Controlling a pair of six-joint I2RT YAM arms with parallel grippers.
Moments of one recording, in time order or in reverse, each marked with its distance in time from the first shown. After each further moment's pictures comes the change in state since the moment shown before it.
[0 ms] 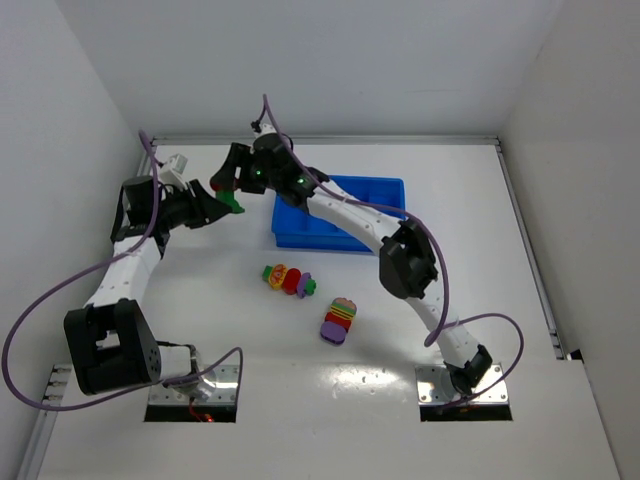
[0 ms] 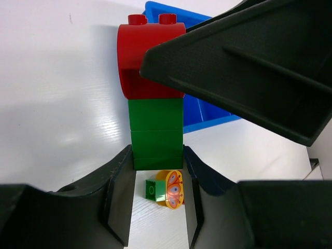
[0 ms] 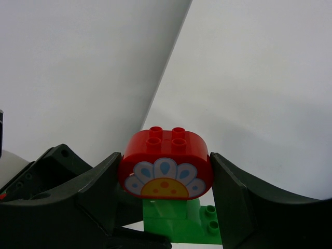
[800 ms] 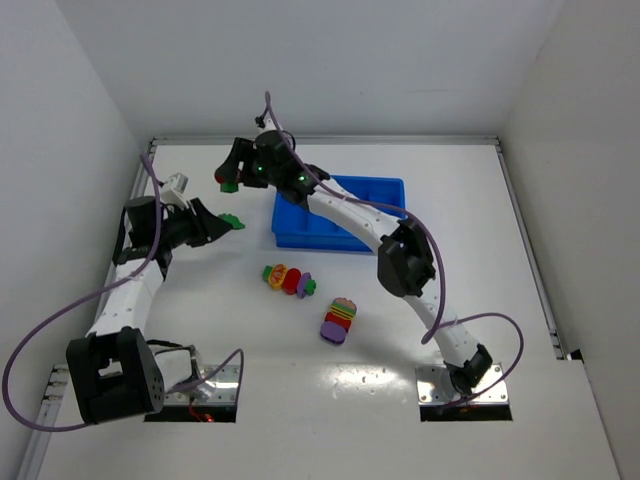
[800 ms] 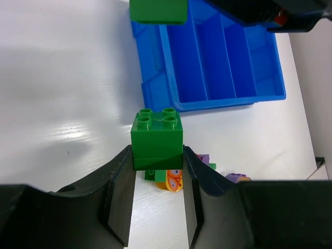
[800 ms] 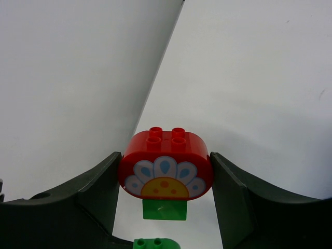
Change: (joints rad) left arm 0.006 -0.144 -0.162 0.008 -0.029 -0.010; right arm -0.011 0.032 0.048 0.000 0.072 -0.030
